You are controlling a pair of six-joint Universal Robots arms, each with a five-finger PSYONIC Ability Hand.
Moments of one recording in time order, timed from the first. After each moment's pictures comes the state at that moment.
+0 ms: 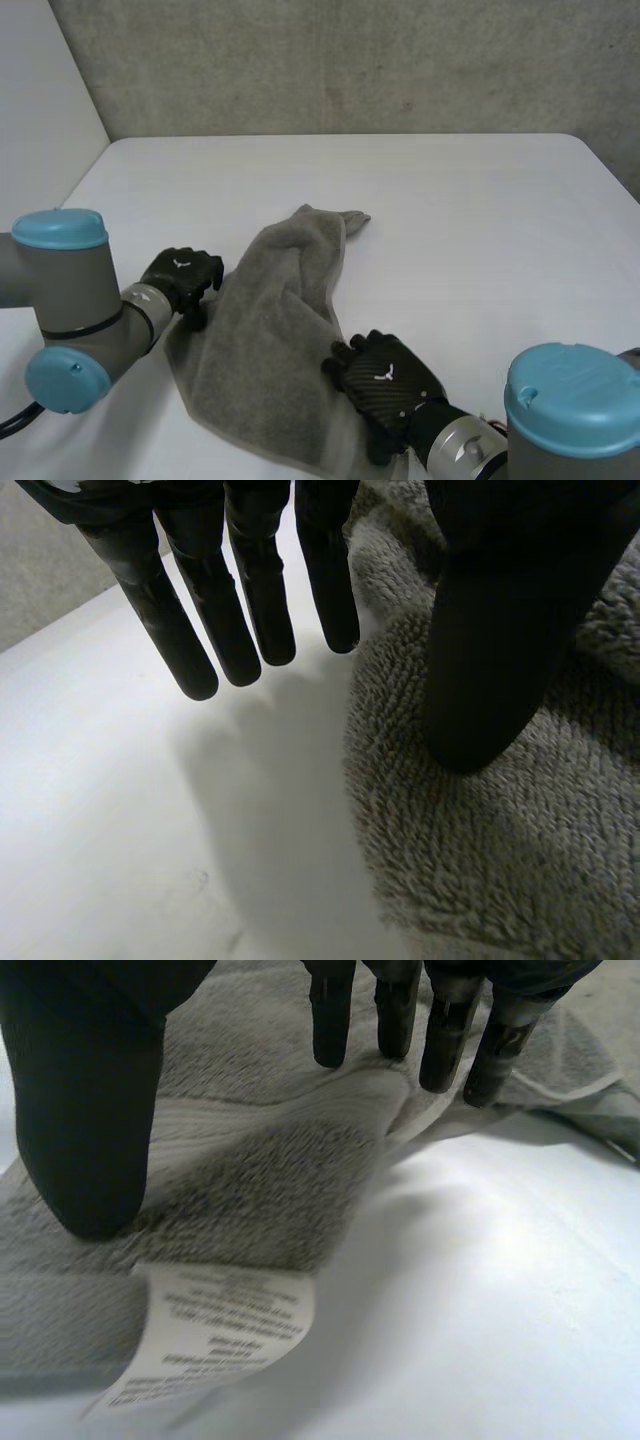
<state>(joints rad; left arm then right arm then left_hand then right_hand) 4.41 -2.13 -1.58 3.24 -1.46 3.48 2.26 -1.29 1.96 -0.19 1.38 2.82 0.63 0.63 0.63 0.63 0.45 0.23 0.23 0.22 0.23 0.07</state>
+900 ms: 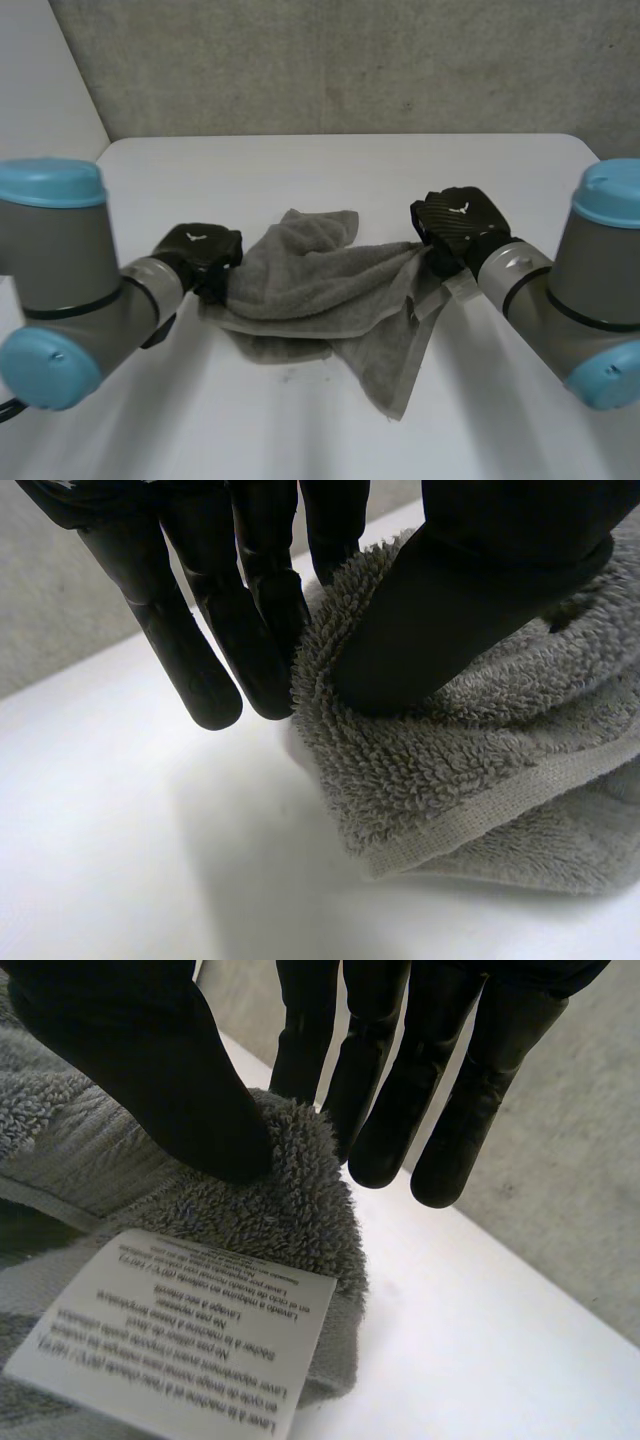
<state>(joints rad) 4.29 -1.95 -1.51 3.03 -1.49 3.34 1.99 -1.21 1.56 -0.12 1.40 2.82 1.16 1.21 1.21 1.22 1.02 1.02 1.16 1.18 1.19 0.92</state>
